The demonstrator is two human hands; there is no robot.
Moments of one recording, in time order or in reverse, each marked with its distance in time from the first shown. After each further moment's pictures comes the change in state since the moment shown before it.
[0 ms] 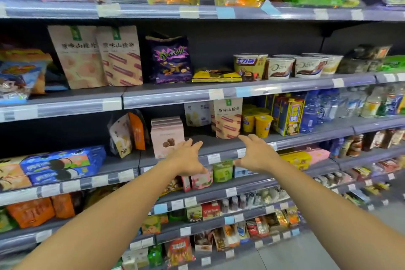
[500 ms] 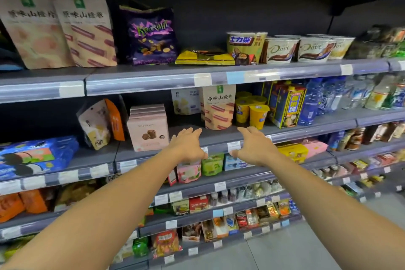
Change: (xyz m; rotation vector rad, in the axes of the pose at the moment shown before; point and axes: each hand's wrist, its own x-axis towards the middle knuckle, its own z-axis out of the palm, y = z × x) left_hand 0.110 0.031 0.033 -0.055 0.021 -0.014; right_hand 0.074 0.061 0.019 0.010 -0.016 0.048
